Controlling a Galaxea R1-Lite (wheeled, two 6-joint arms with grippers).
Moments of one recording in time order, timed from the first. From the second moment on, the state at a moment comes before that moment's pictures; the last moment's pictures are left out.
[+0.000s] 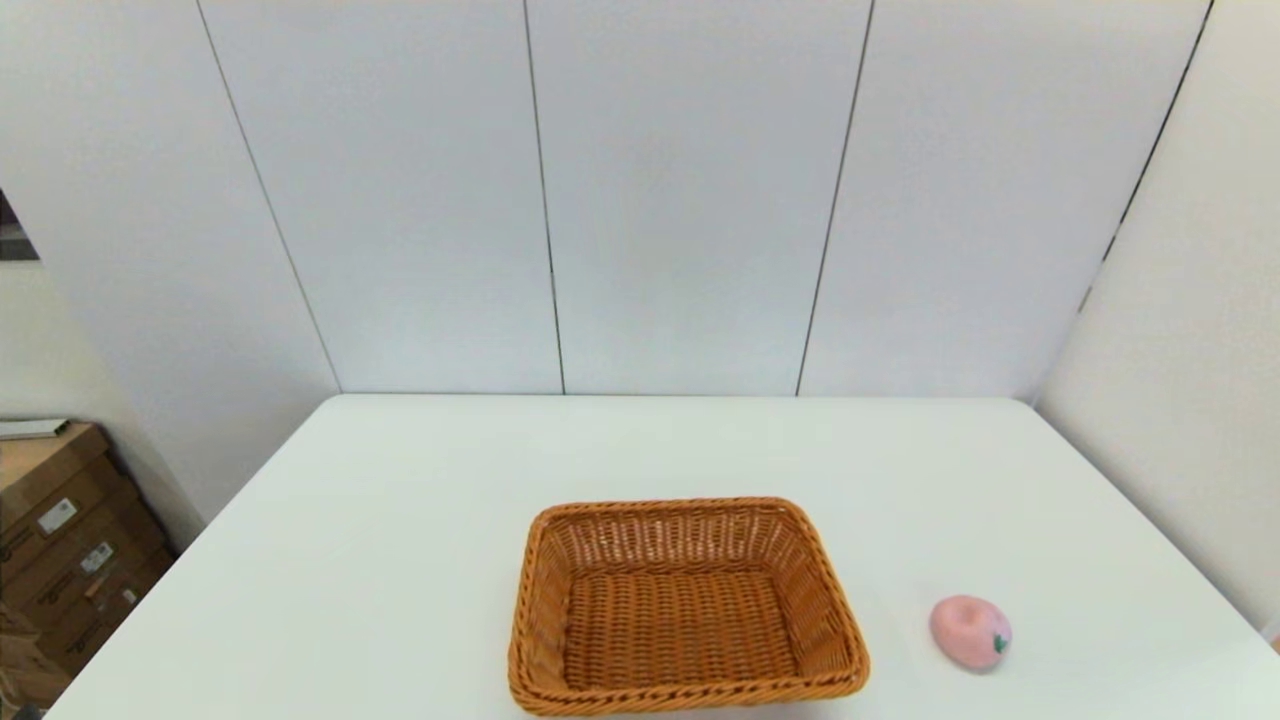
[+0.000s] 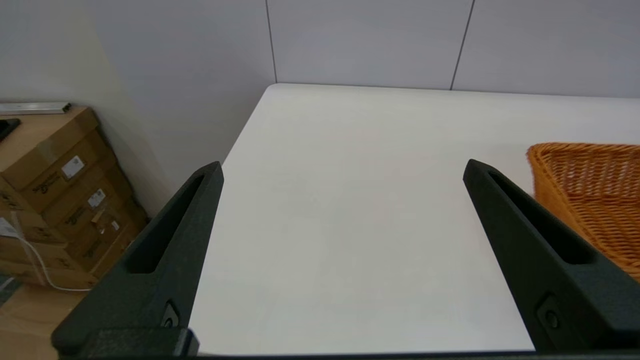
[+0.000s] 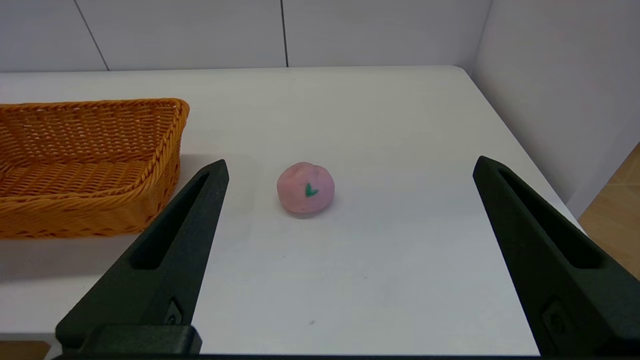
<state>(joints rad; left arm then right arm) -0.01 0.17 -0.18 0.05 0.13 0.00 0.00 0.00 -0.03 0.06 -0.02 0.02</state>
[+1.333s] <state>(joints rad) 0.00 0.00 0.00 0.00 0.03 -0.05 0.06 1.26 -0.48 0.08 -0.03 -0.02</state>
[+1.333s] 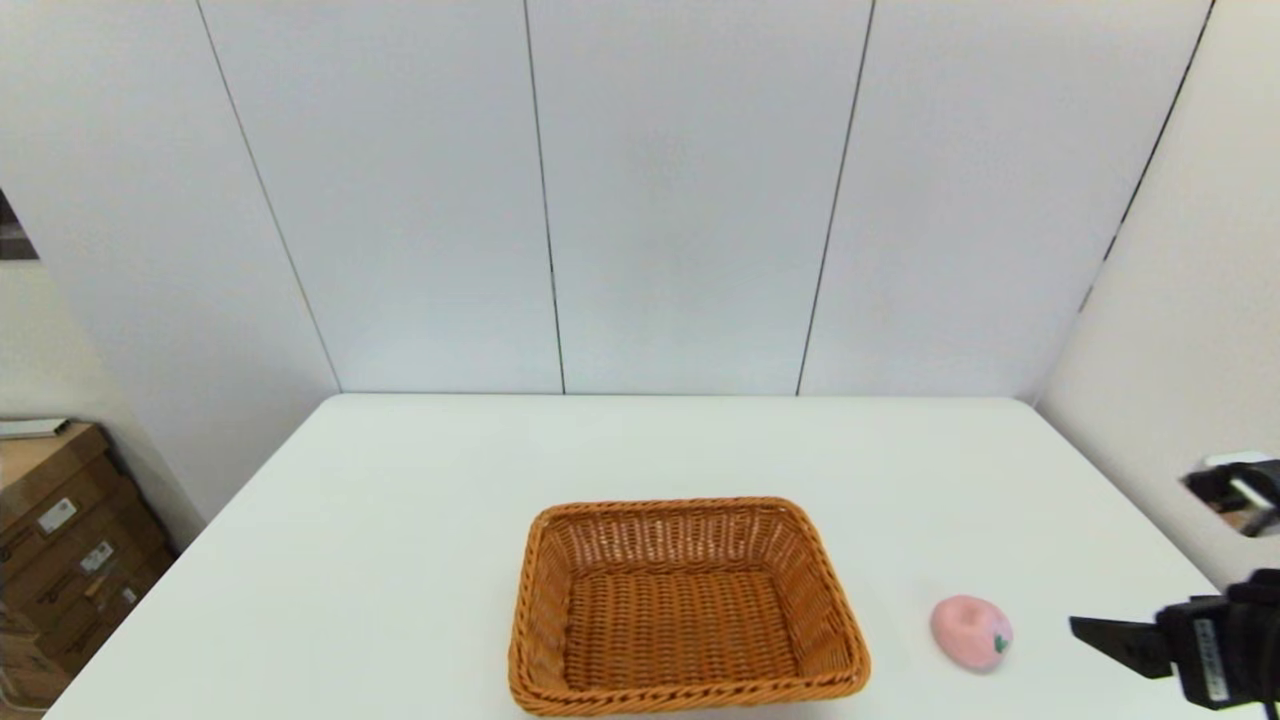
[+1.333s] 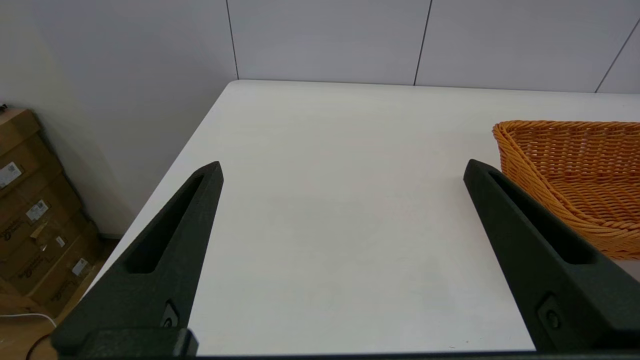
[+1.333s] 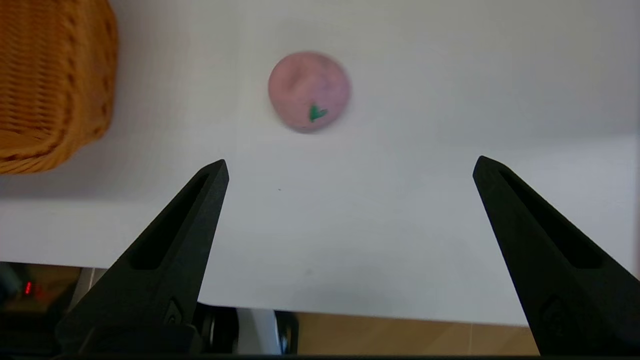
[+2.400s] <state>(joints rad) 0.00 0.00 0.00 0.00 0.03 -0.07 0.17 1.90 -0.53 -0.26 -0.07 0.08</state>
